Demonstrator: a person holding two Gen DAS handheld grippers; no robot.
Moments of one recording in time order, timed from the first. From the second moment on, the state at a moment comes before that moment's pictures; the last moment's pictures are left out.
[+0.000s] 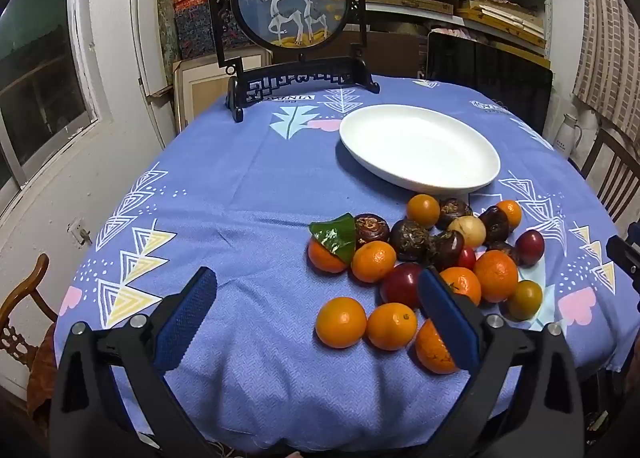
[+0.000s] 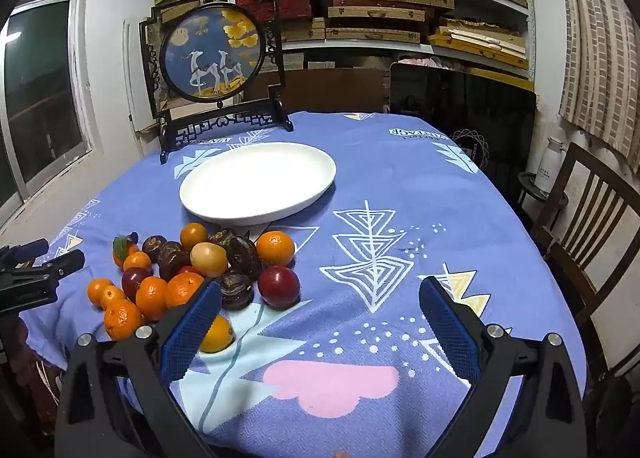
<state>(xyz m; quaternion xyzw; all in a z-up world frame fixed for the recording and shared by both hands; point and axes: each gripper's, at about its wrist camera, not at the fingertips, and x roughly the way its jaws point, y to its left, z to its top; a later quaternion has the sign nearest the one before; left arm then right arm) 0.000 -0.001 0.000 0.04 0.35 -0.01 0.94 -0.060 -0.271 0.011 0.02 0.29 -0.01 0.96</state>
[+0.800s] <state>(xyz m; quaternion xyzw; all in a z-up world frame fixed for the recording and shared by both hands) 0.000 -0.001 -0.009 0.04 0.35 -0.01 0.94 -0.041 -0.278 0.006 0.03 0.31 0.00 0.95</state>
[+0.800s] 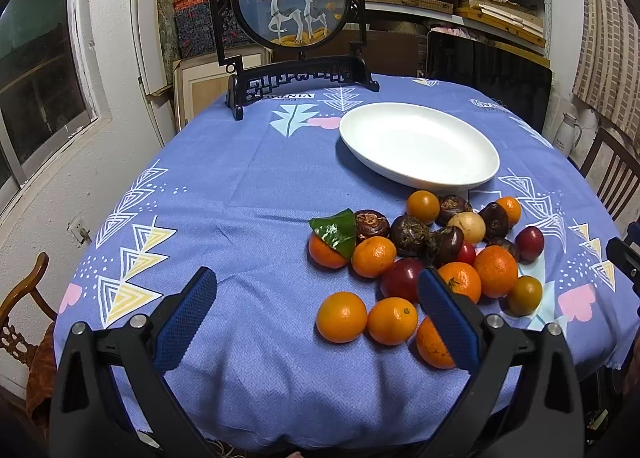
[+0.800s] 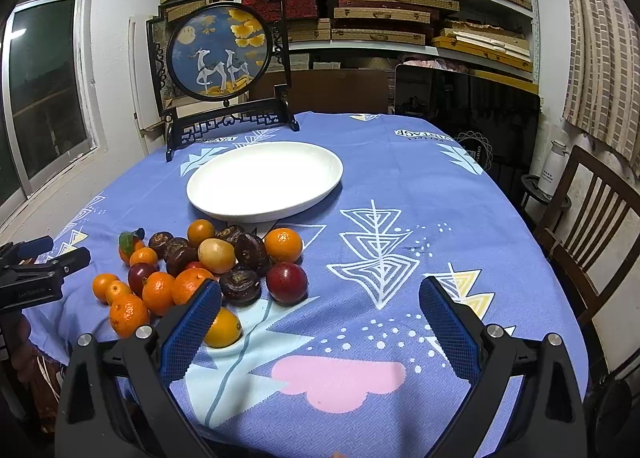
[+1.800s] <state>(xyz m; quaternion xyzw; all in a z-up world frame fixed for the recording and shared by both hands) -0.004 0.001 -0.008 0.04 0.35 -0.01 0.94 -0.043 -0.276 0.000 0.03 0.31 0.00 0.95</state>
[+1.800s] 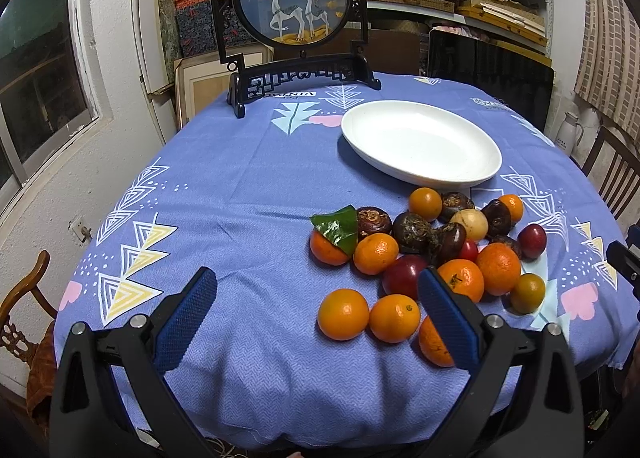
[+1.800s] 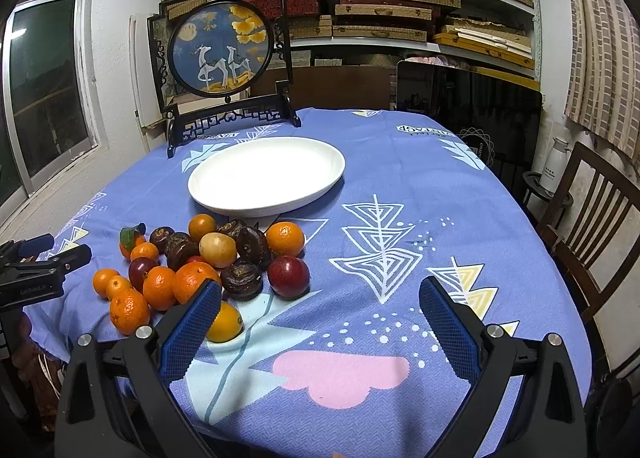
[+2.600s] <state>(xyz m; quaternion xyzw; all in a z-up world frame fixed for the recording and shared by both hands) 0.000 0.003 -0.006 0.04 0.35 -0.01 0.93 -0.041 -0.273 0.000 0.03 0.31 0.01 0.95</state>
